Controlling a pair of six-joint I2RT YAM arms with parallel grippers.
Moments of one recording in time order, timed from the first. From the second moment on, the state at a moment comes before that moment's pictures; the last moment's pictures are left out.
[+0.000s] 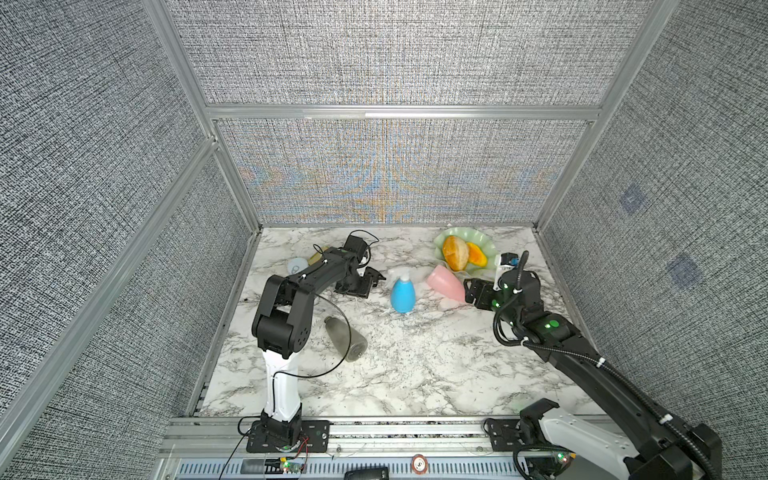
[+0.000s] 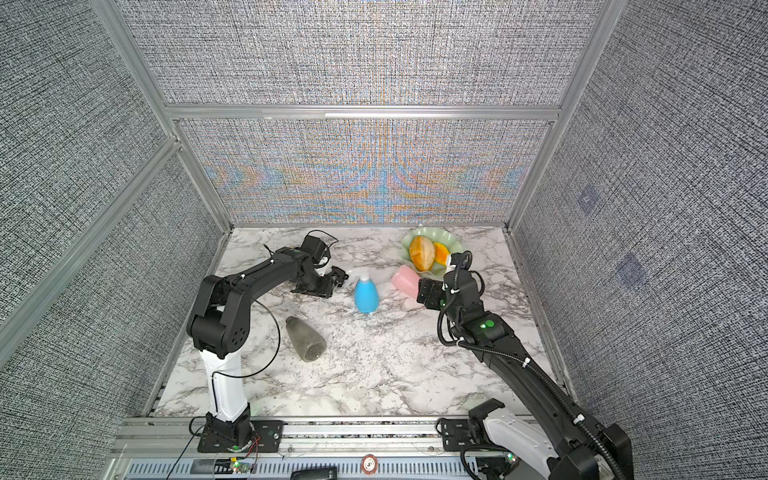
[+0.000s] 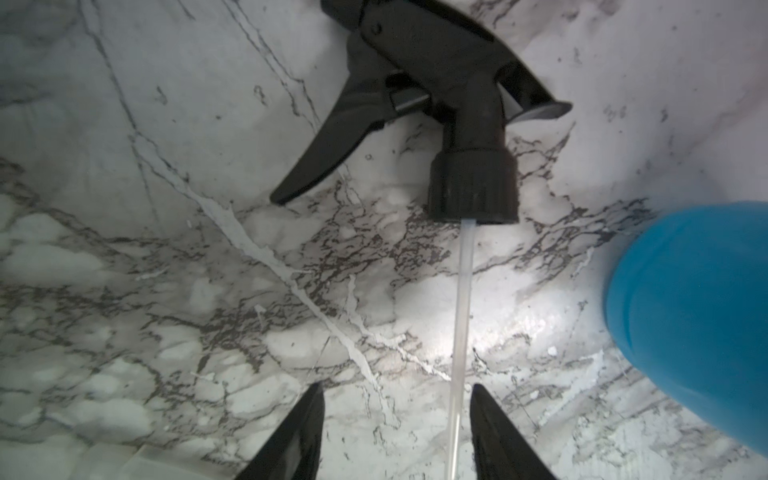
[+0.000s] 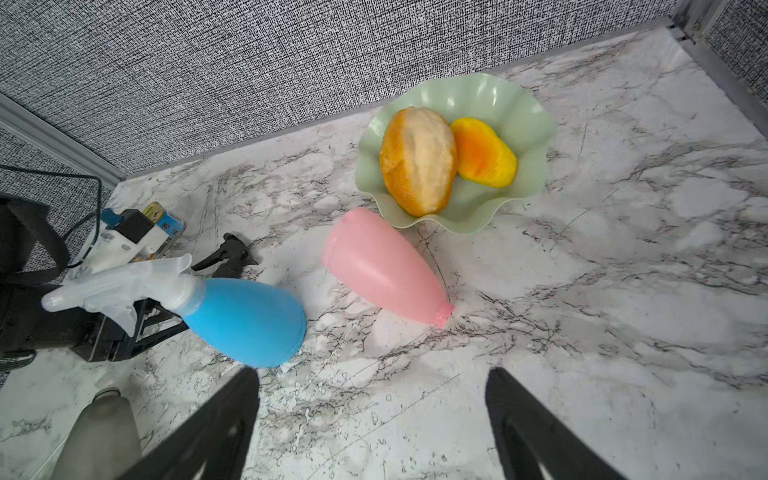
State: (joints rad) left arm -0.41 2.01 1.48 -0.78 0.10 -0.13; right arm 0.42 1.00 0.80 -0.32 0.18 0.47
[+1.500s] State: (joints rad) left arm -0.45 1.59 1.57 -0.83 -0.11 -0.19; right arm 0.42 0.97 0.83 -0.31 0.12 0.47
